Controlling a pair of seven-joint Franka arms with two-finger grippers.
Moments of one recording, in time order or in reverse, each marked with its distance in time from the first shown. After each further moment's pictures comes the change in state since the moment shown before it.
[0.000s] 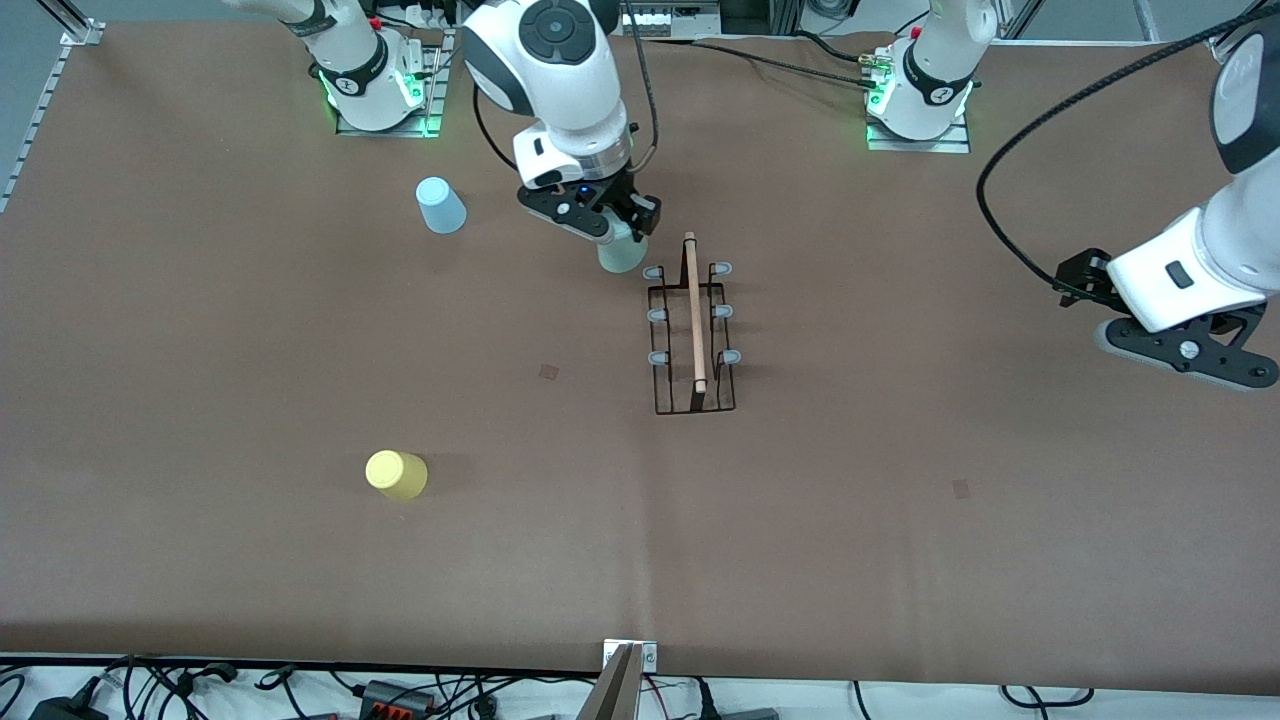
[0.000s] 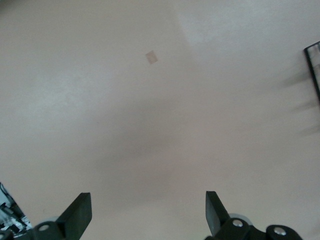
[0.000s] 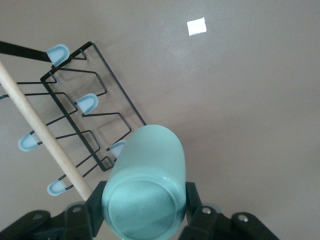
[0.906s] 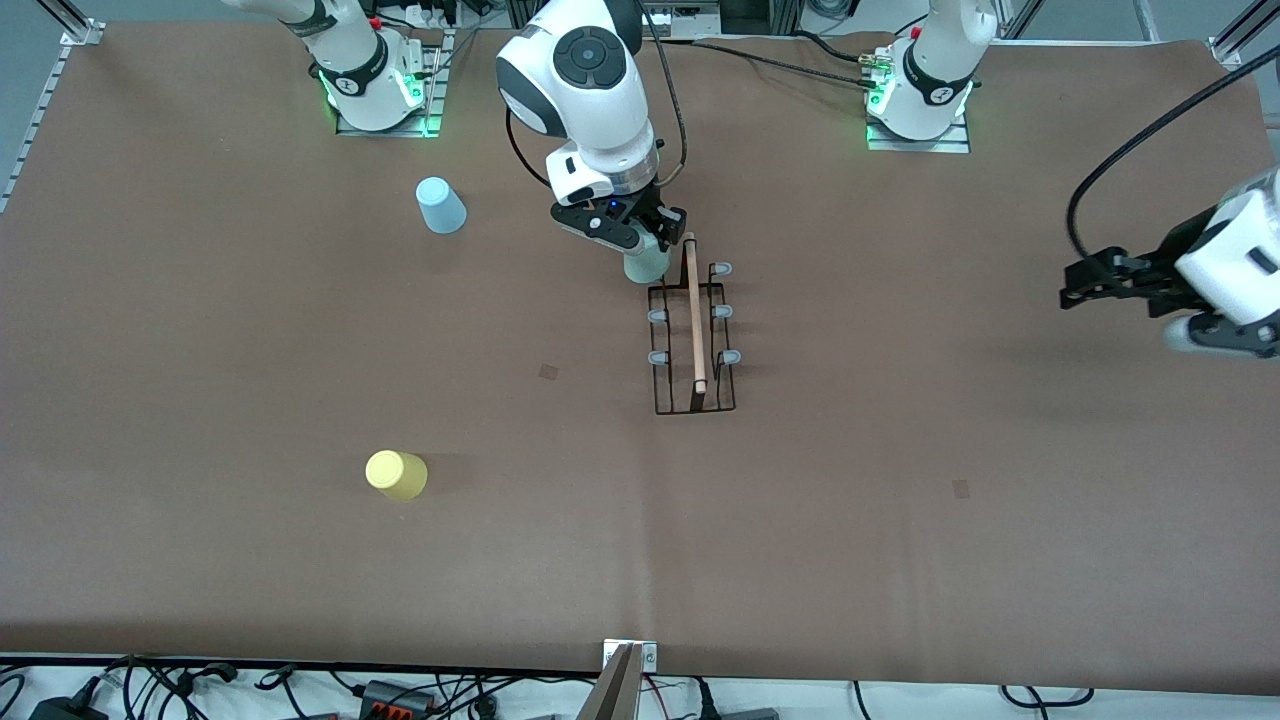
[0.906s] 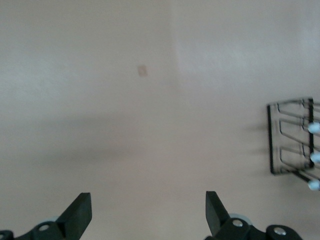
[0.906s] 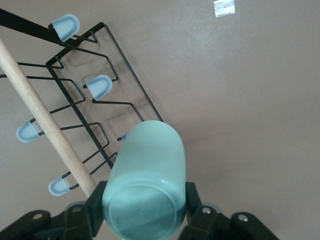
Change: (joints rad) left arm -0.163 -0.144 0.314 -0.169 -0.251 0.166 -0.184; right arm 0.014 0.078 0.019 0.013 -0.010 0.091 0.002
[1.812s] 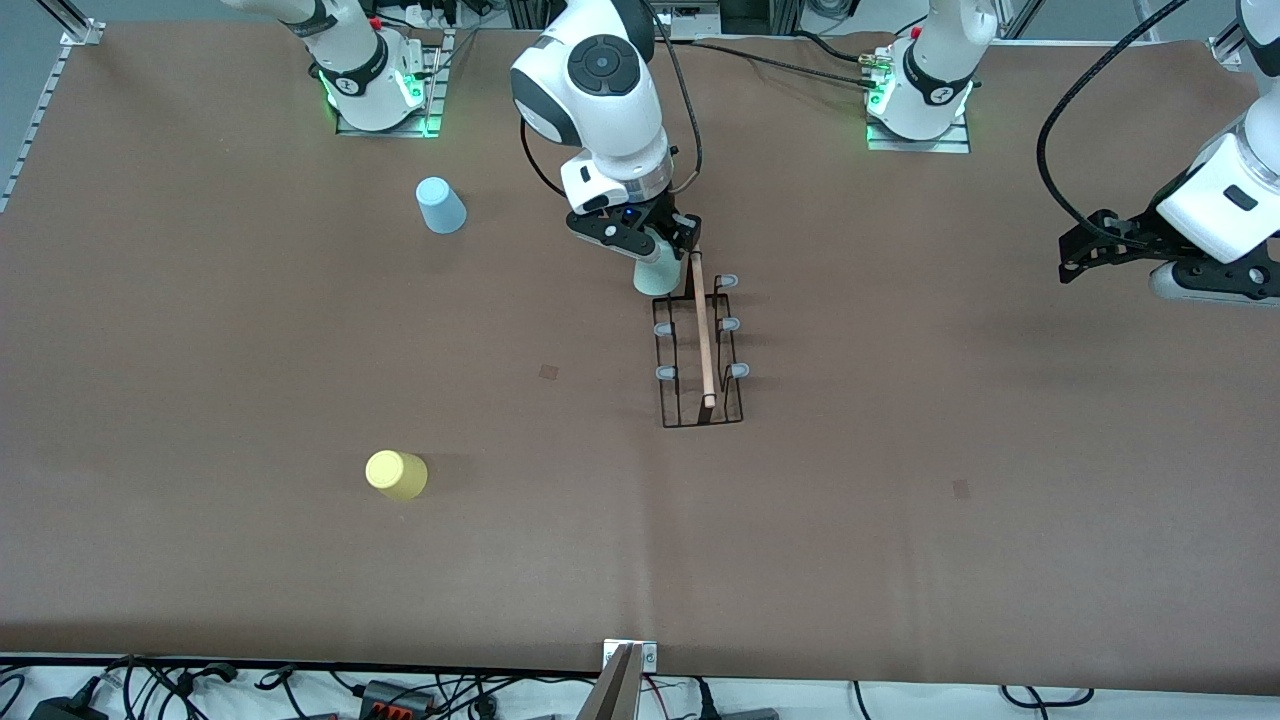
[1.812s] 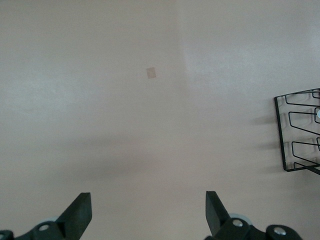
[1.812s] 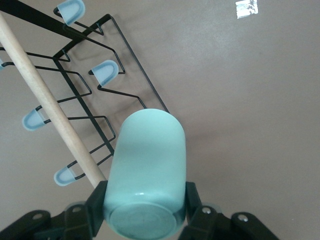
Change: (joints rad) left arm 0.028 -0.130 -0.062 -0.175 0.053 0.078 -0.007; right arm 0.009 0.050 -0.002 0.062 -0.012 0.020 0.000
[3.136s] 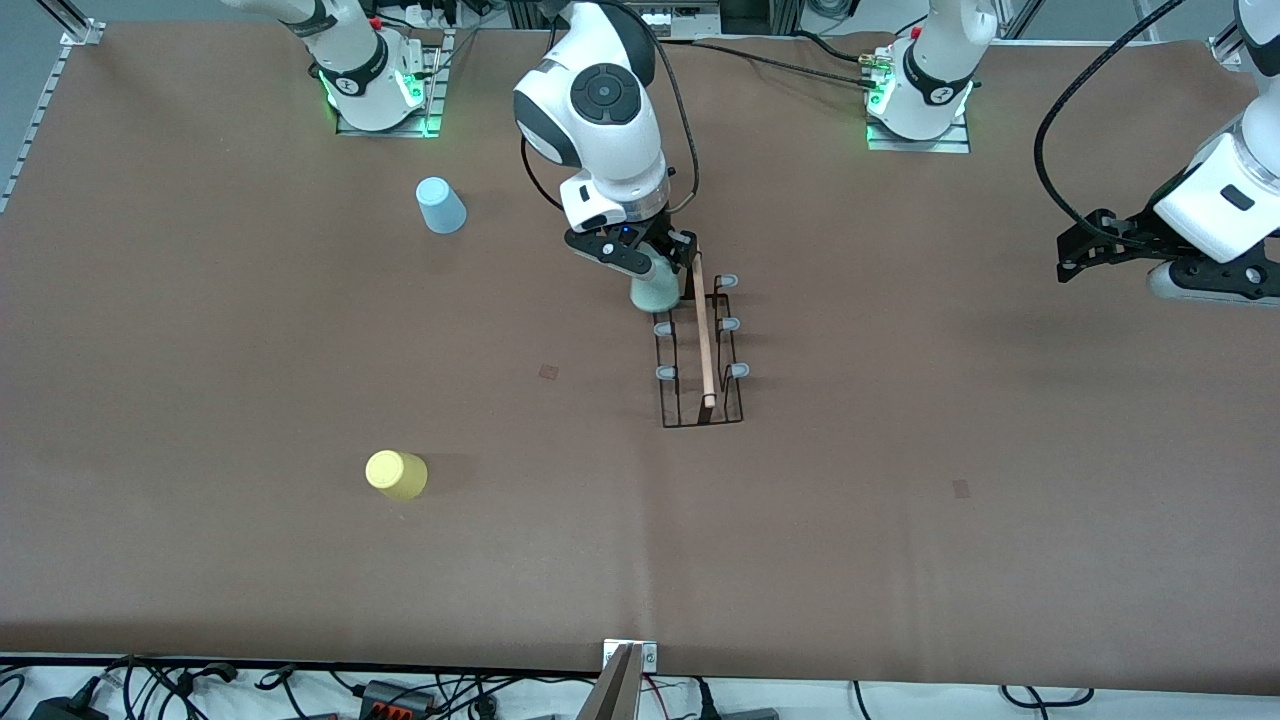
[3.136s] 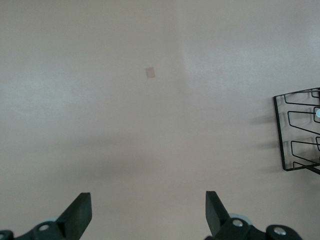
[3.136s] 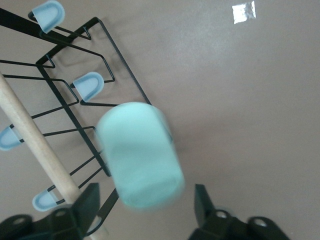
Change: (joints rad) left arm 0.007 0.000 -0.013 0.000 0.000 -0.001 -0.002; right arm -0.006 0.047 -0.016 0.016 -0.014 0.002 -0.027
